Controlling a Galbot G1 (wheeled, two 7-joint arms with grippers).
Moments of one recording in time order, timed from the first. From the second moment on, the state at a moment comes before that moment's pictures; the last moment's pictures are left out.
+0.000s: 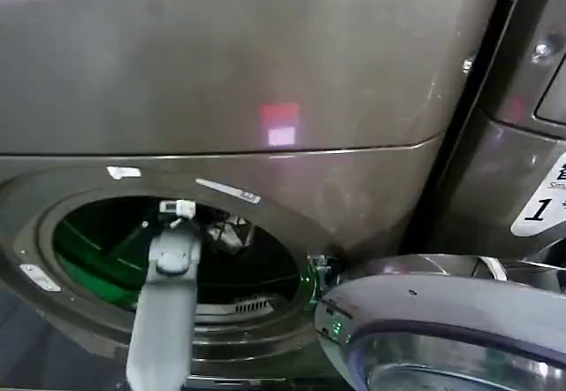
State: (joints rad) left arm 0.37 -1.45 -0.61 -1.11 1.39 0.05 1.10; right arm -1.62 1.17 2.16 1.60 0.52 0.02 0.12
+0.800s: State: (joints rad) left arm 0.25 -1.40 -0.55 -0.87 1.50 -0.15 1.32; right arm -1.60 1.19 2.12 1.61 0.50 0.03 0.12
